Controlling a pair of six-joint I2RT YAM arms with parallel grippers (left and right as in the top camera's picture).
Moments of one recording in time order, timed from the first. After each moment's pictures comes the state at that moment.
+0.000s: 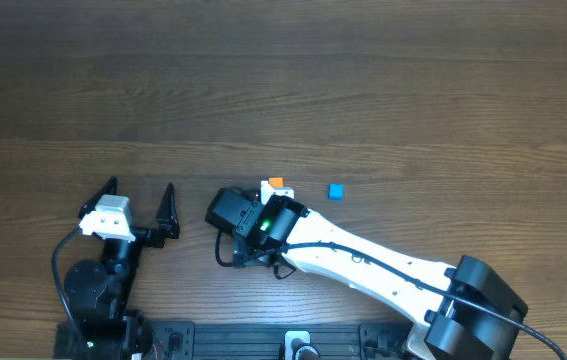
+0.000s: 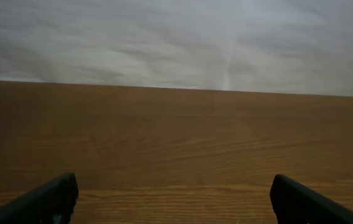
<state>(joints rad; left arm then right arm) 0.02 0.01 0.01 -0.06 0.15 -0.10 1.05 1.65 1.19 -1.04 0.06 1.02</state>
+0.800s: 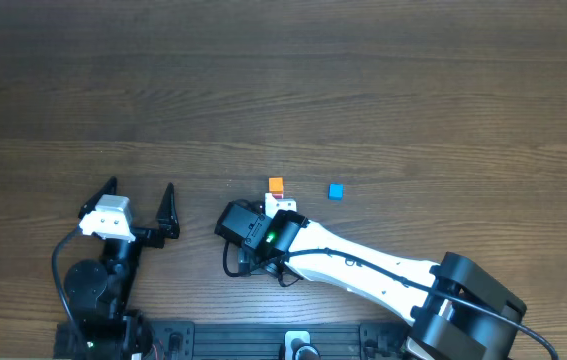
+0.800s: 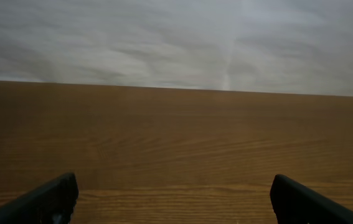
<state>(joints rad) 0.02 0.01 0.01 -0.06 0.15 -0.10 1.06 1.65 1.03 -0.87 0.04 1.02</state>
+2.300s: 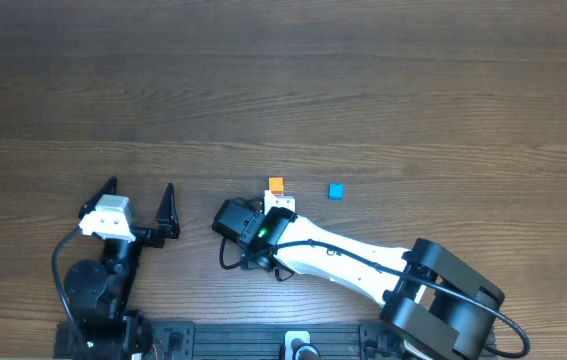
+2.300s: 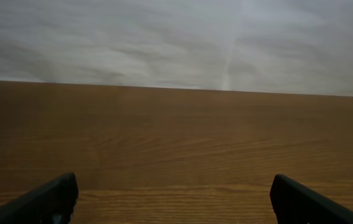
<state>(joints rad) 0.02 0.01 0.01 -0.06 0.15 -0.10 1.04 1.74 1.03 -0.80 0.09 1.04</state>
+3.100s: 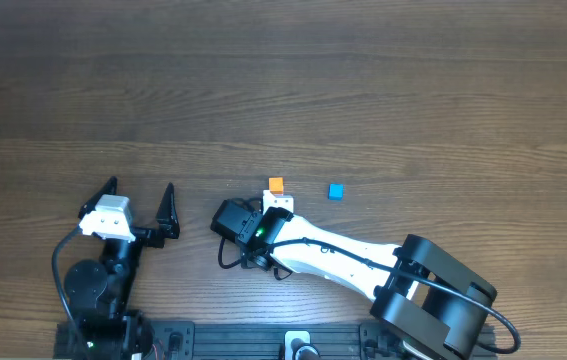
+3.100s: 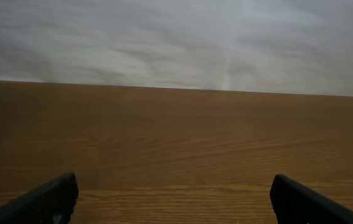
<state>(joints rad) 0.02 0.01 0.01 -0.06 0.15 -0.10 1.04 1.77 1.03 -0.78 0.11 1.04</state>
